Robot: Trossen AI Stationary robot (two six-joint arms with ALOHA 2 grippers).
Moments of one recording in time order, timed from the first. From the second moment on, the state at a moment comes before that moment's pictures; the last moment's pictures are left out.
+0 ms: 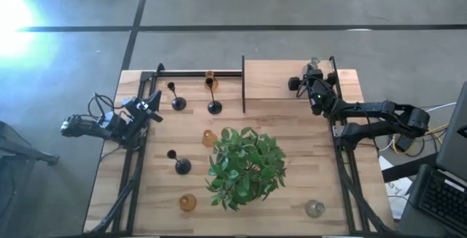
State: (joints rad) left arm -0.19 0.02 0.01 0.49 -1.11 -0.09; right arm -0.58 1.19 0.33 0.77 0.95 -0.03
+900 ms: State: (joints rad) left arm -0.18 0.02 0.01 0.48 -1.12 -0.09; right arm -0.66 1.18 0.33 0.76 0.99 -0.13
